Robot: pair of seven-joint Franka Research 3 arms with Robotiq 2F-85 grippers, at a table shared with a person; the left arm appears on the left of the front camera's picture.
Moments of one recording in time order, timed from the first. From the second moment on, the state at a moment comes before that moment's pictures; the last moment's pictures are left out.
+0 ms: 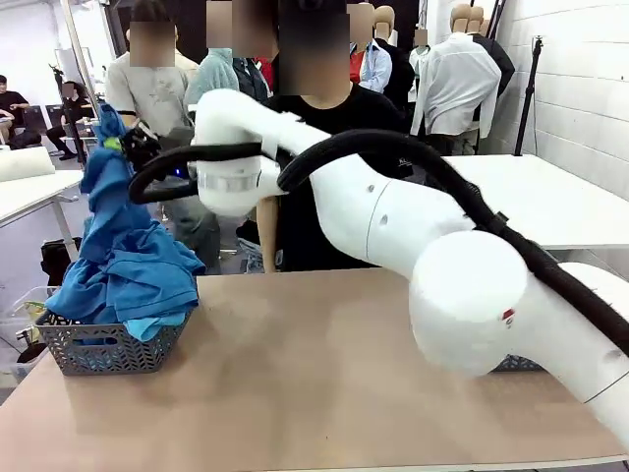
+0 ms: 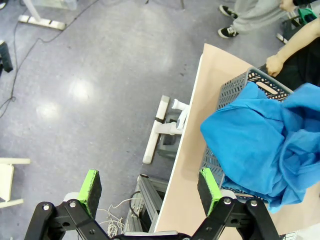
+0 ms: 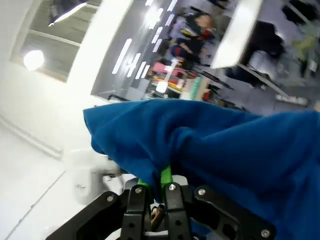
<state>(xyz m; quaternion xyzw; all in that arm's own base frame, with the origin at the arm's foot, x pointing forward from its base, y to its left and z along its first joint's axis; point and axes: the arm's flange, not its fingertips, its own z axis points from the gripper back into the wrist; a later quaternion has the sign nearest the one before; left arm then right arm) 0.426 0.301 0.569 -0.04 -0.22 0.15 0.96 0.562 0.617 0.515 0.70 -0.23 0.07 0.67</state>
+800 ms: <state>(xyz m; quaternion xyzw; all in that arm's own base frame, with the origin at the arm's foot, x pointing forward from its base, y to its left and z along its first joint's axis) 0.426 0.301 0.569 -0.04 -0.22 0.15 0.96 0.573 0.625 0.450 0.51 -0.16 0.03 0.84</state>
